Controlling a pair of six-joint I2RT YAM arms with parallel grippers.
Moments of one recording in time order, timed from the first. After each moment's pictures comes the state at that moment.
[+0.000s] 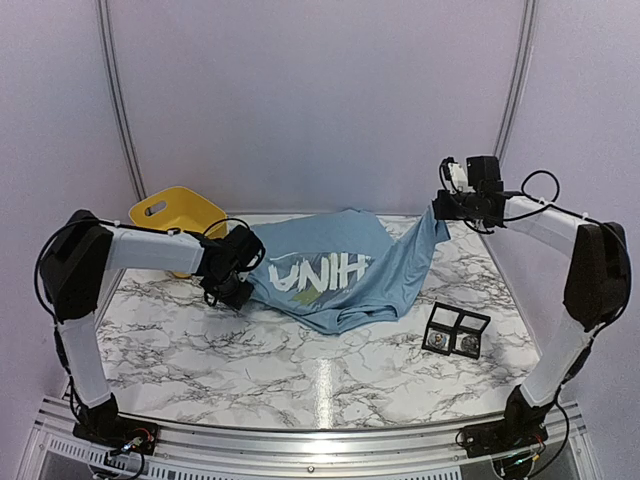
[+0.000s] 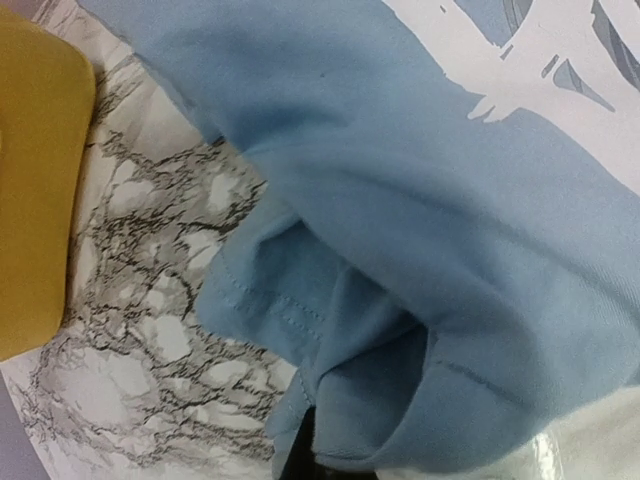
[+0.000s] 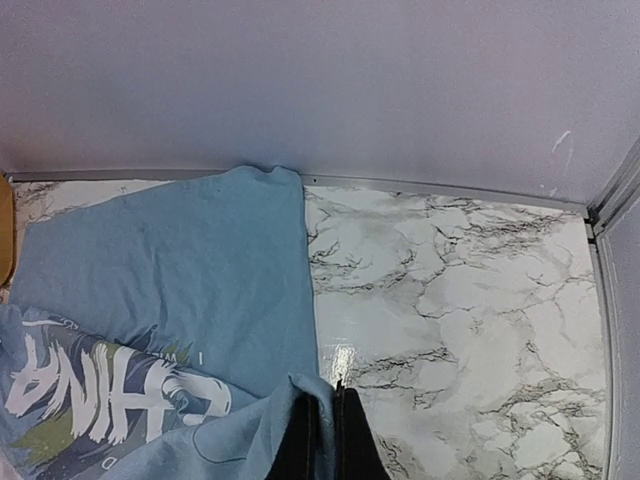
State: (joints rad) left arm -0.66 1.93 1.26 -0.55 -0.35 -0.09; right arm 0.16 1.71 1.36 -0.20 -0.13 0.10
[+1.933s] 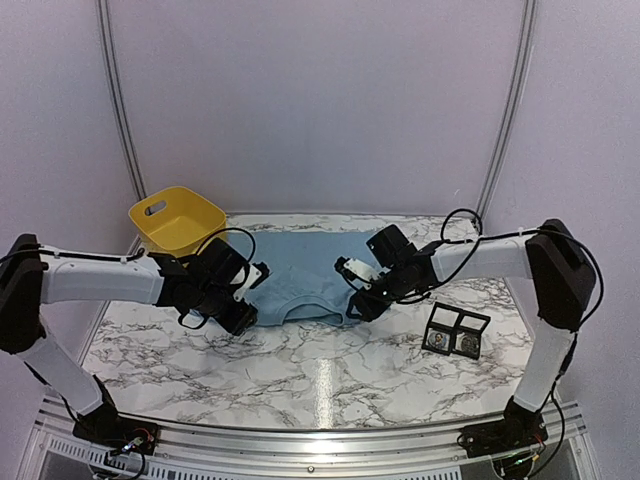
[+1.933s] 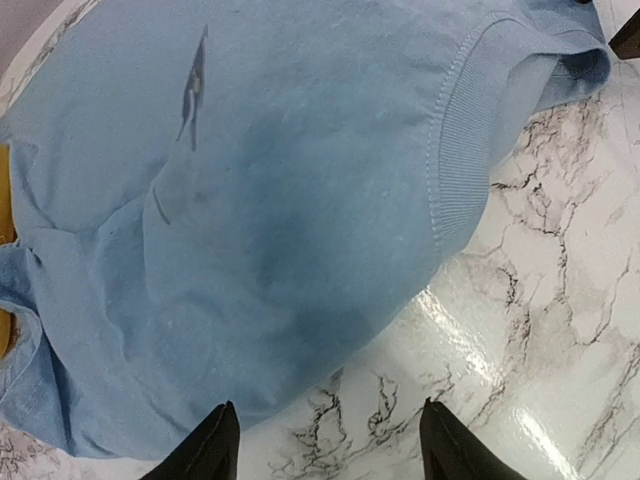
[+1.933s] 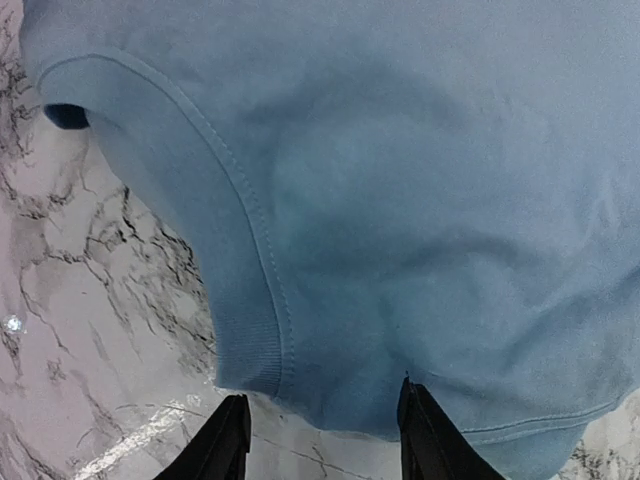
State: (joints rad) left arm -0.79 1.54 0.94 -0.41 -0.14 -0.01; right arm 0.68 1.81 1.16 -0.35 -0.22 -0.11
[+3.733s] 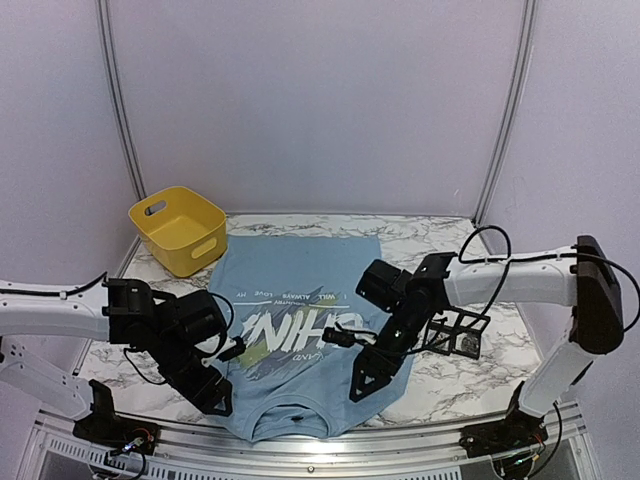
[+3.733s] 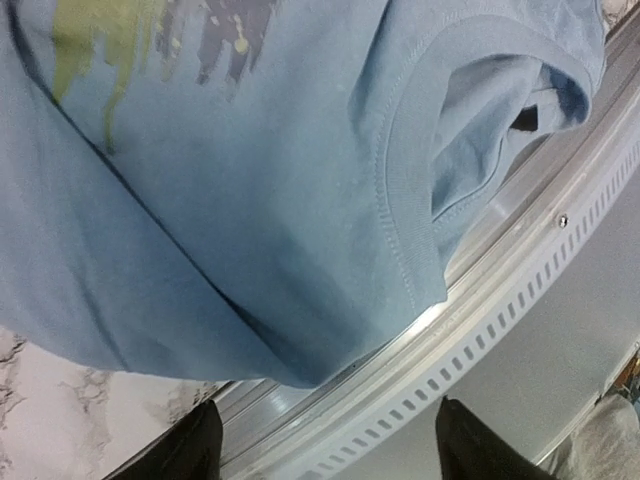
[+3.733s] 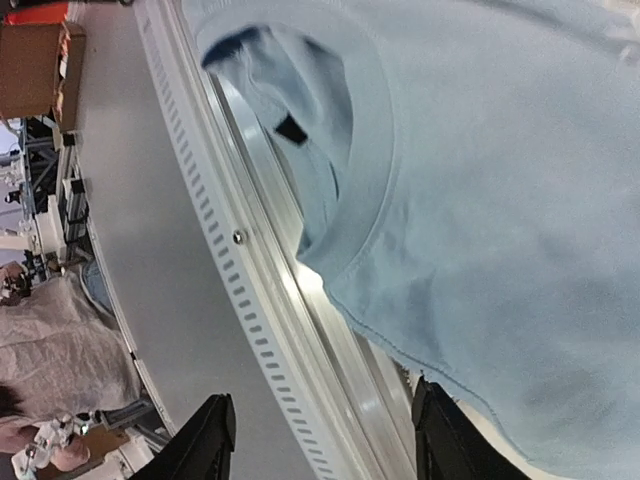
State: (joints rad) left arm -1.11 1.24 0.80 -0.93 0.26 -0.50; right arm 0.96 1.64 1.07 -0.87 -0.73 0.04
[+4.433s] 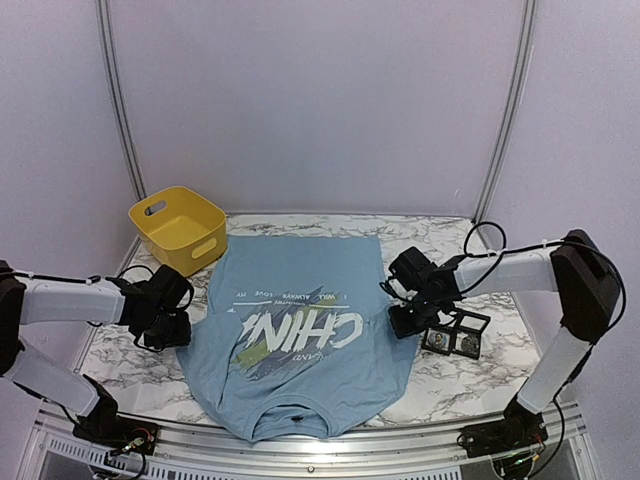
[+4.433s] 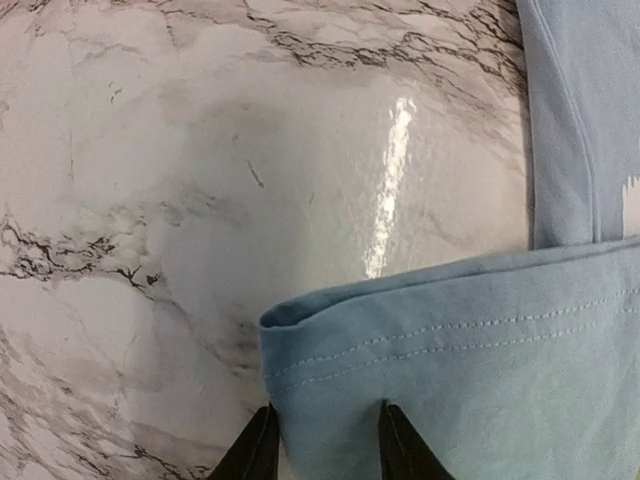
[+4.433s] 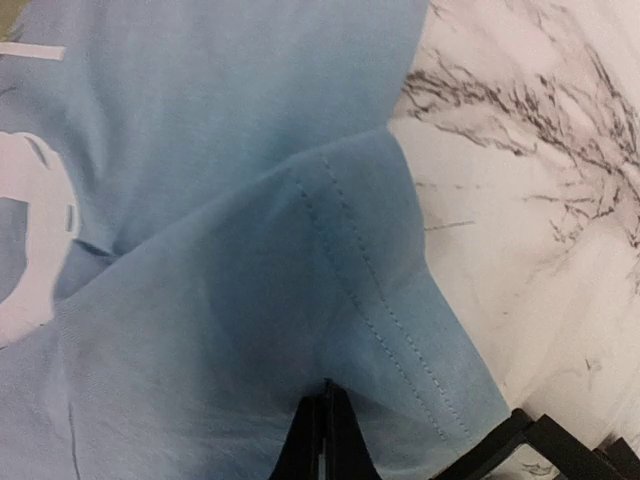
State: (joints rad) left arm -0.51 1.35 0.59 -0.49 -0.21 -0.68; right arm 0.65 1.67 0.96 -0.53 0.06 0.30
